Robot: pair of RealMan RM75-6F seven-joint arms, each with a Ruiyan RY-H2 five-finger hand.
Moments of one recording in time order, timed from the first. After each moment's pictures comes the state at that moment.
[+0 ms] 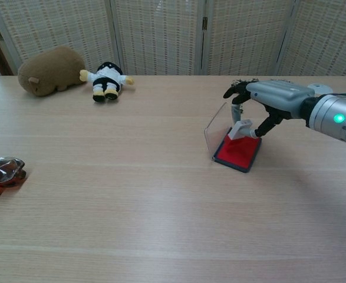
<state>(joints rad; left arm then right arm) -0.06 -1.07 0.06 -1.64 1.71 1.58 0.02 0.77 -1.66 0.13 -1.02 -1.47 0.90 0.12</state>
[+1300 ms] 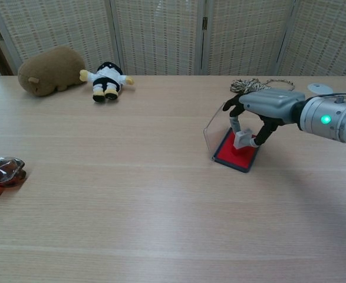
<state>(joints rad) -0.04 -1.05 0.04 -1.63 1.70 1.60 -0.02 0.82 -1.62 0.12 -1.10 -1.31 0.74 -0.10</state>
